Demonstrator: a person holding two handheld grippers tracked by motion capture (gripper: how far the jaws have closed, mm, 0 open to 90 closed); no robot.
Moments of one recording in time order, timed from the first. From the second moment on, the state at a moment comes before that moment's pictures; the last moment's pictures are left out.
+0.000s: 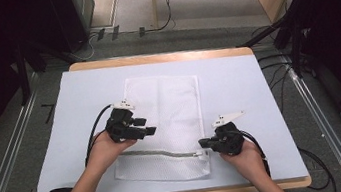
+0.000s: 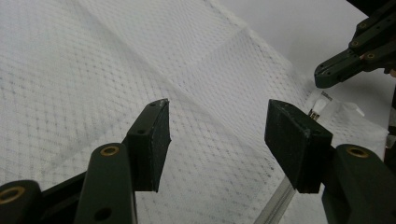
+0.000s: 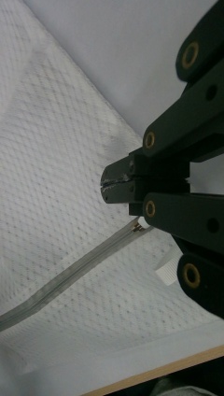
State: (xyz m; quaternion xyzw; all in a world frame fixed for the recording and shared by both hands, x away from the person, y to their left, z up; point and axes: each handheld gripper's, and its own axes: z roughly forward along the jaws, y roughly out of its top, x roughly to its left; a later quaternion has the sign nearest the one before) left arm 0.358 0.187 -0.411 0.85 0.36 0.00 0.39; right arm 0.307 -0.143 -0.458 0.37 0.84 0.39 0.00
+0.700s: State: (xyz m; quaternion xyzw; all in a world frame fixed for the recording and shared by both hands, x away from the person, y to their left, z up) left arm 0.363 0.172 -0.418 0.86 0.35 -0.02 0.38; right arm 0.296 -0.140 -0.469 0.37 0.85 0.37 -0.02
